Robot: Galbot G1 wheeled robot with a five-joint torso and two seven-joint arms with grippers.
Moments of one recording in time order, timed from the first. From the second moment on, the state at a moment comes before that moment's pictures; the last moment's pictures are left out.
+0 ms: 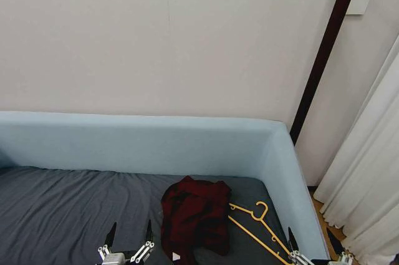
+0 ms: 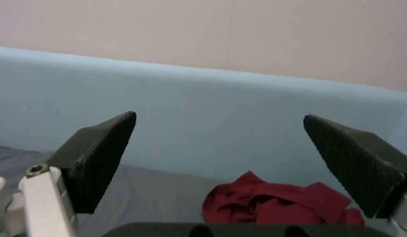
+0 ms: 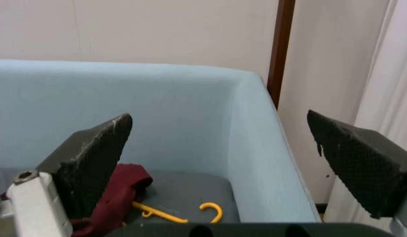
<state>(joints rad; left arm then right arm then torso) 1.84 -1.36 -0.37 -2.10 -0.08 -0.41 -0.30 -1.93 1.42 0.64 2.16 0.15 0.35 0.02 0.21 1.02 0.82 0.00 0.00</state>
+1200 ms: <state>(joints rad) 1.83 -1.35 -0.35 -2.02 -0.10 -0.41 -0.31 -1.55 0.93 0.48 2.02 0.80 -0.19 0.13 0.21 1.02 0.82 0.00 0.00</state>
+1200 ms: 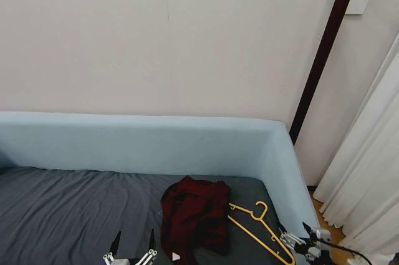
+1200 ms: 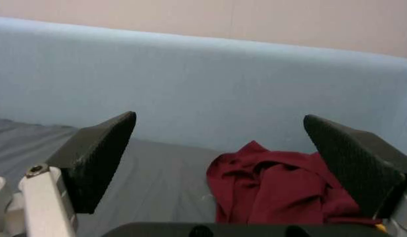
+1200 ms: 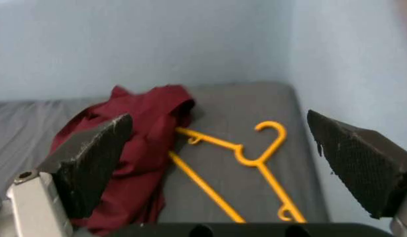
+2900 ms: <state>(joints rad) 1.90 -1.41 -0.42 -2.01 -0.08 -0.43 -0.33 -0.70 1.38 -0.28 1.15 0.72 -0.33 0.19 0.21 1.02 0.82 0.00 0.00</state>
